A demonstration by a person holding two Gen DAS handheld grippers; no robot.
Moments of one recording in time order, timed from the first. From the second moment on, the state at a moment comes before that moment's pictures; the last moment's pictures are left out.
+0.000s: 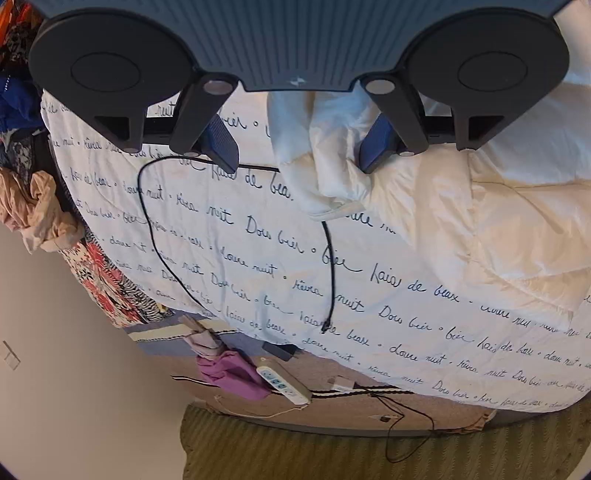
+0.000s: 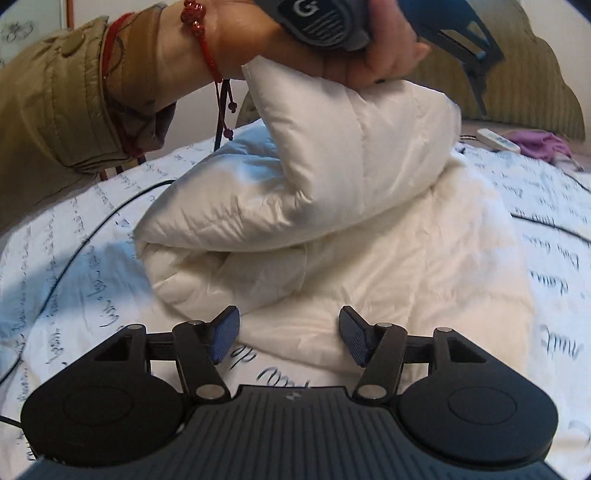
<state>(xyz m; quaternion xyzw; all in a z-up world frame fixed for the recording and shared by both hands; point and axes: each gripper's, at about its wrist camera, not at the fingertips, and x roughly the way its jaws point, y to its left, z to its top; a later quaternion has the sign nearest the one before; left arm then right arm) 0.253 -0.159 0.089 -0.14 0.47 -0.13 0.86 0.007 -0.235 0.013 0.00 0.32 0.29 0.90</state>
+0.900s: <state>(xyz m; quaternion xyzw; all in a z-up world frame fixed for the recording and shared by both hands) 0.148 -0.019 0.097 0.06 0.28 -0.01 0.96 0.065 -0.278 0.078 0.15 0.22 0.22 0.94</state>
